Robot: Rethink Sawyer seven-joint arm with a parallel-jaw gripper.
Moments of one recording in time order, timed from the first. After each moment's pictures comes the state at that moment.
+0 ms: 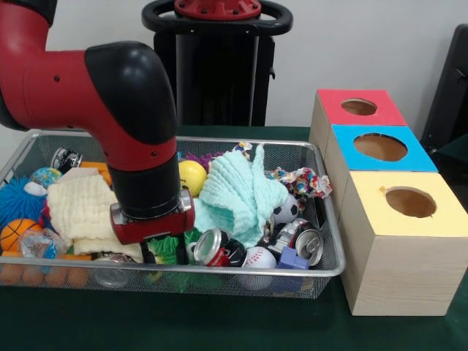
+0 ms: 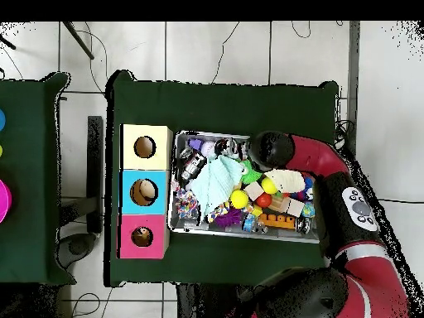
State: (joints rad) arm -0.61 -0.31 0.35 1.26 -0.36 0.70 1.32
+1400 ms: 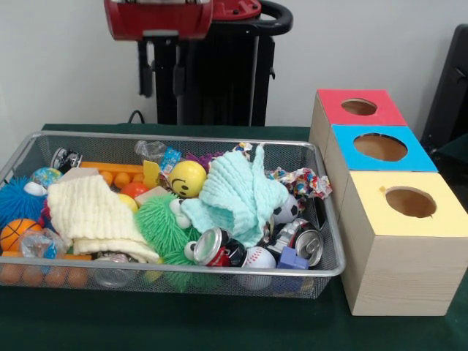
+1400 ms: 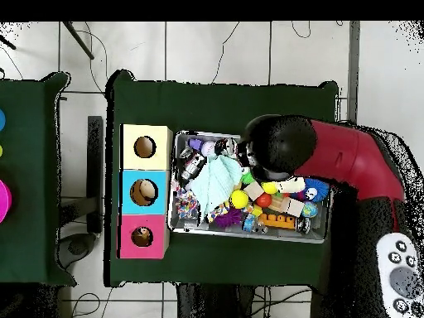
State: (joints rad) arm -0.45 -0.80 0.15 1.39 -0.20 1.02 1.32
